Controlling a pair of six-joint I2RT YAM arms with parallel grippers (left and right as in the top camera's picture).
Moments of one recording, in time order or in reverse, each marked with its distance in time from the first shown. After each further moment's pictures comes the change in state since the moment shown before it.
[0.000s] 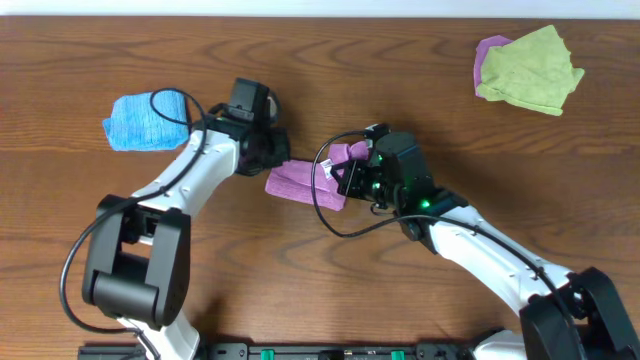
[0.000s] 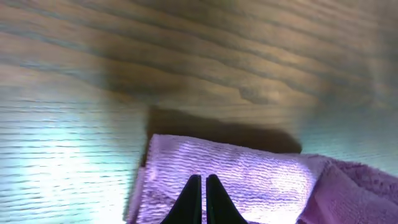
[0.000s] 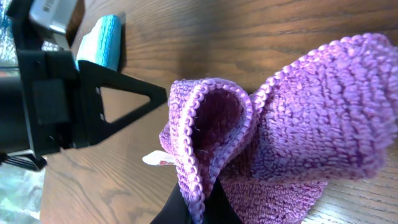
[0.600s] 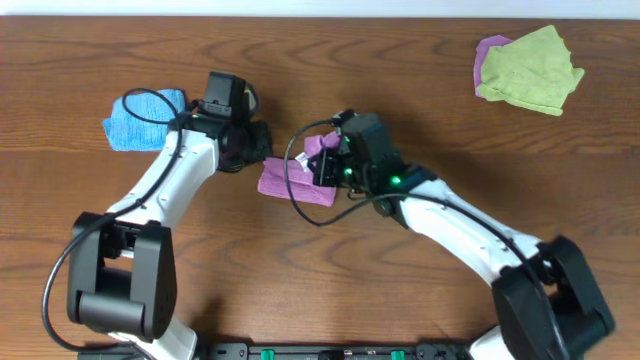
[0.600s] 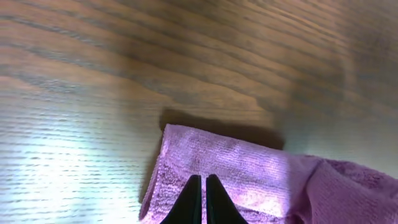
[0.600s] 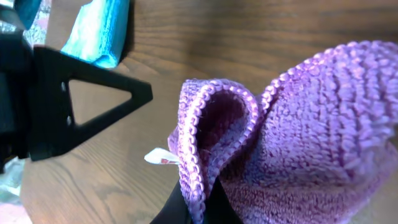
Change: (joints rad) left arm 0.077 -0.069 0.000 -0.060 0.000 0.010; right arm 0.073 0.173 0.250 -0.147 0.014 -0.099
